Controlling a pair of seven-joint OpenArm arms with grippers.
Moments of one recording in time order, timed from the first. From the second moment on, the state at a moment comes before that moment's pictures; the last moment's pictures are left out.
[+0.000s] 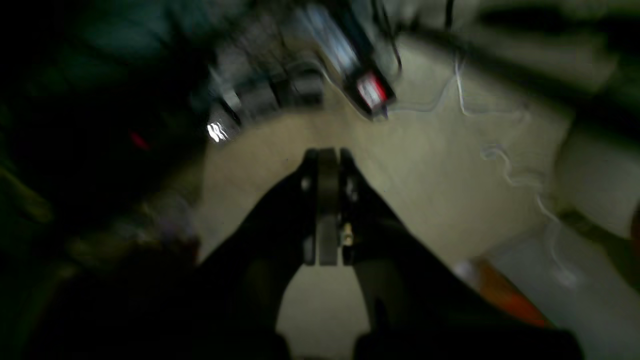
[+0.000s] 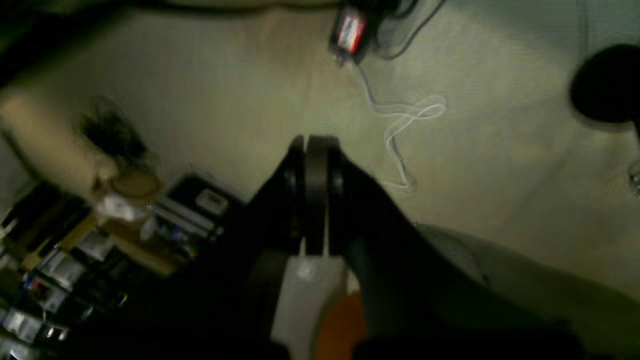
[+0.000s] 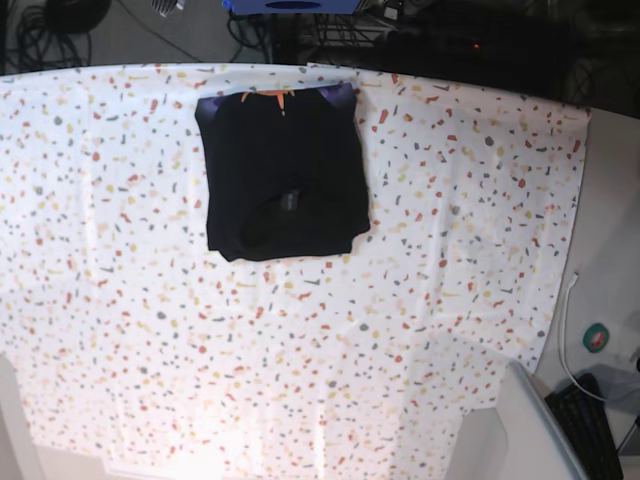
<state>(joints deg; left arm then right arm) 42.1 -12.5 13.8 72.3 8.2 -18.7 21.6 -33.2 19.1 -17.9 64.7 21.3 17.4 -39.5</state>
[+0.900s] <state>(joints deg) 18.3 -4.2 13.3 4.4 -0.4 -18.3 -27.8 -14.1 8.0 -17.3 6.4 21.7 16.9 13.1</state>
